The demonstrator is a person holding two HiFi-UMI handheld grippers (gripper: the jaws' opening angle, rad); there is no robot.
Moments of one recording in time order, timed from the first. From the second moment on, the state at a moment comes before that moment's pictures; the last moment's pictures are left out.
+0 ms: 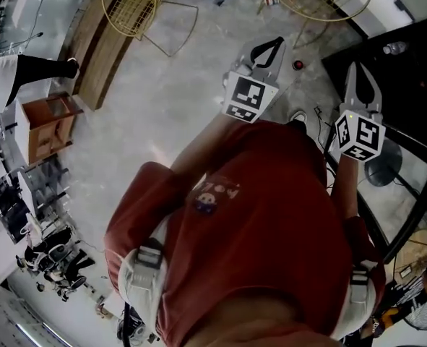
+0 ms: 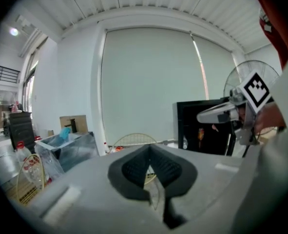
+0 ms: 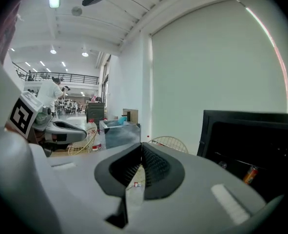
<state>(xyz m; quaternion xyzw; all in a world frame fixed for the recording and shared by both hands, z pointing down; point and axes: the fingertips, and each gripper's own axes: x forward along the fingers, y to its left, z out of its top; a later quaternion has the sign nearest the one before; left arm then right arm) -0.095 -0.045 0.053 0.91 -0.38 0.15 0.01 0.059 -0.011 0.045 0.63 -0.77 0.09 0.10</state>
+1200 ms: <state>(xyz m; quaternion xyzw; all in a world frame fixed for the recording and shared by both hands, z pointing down) -0.090 -0.067 0.054 0.90 -0.41 0.13 0.02 0.082 -0.015 0.058 0.65 -0.75 0.08 0.11</state>
